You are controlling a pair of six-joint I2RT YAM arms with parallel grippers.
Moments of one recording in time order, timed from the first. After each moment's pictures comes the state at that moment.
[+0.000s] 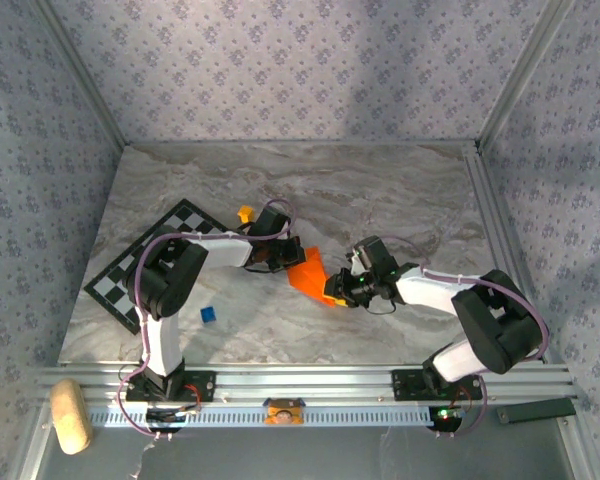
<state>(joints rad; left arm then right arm) -0.64 1.91 1.02 -0.06 0.35 -0.87 0.56 1.46 0.56 -0.06 -0.55 0.91</state>
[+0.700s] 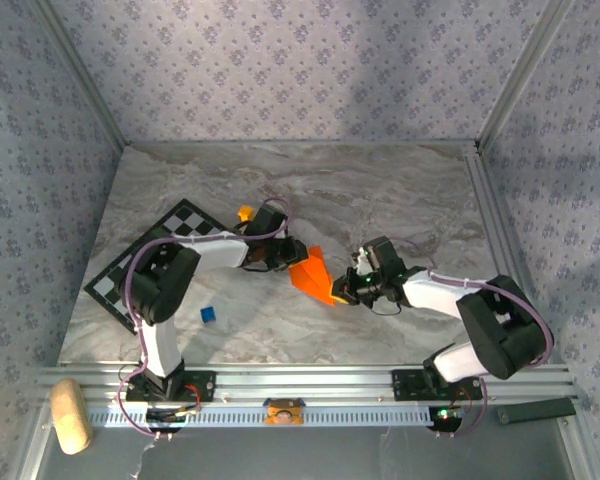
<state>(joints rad) -0.64 1.84 1.01 -0.09 0.37 -0.91 0.51 1.42 0.51 -0.02 -0.61 0.91</state>
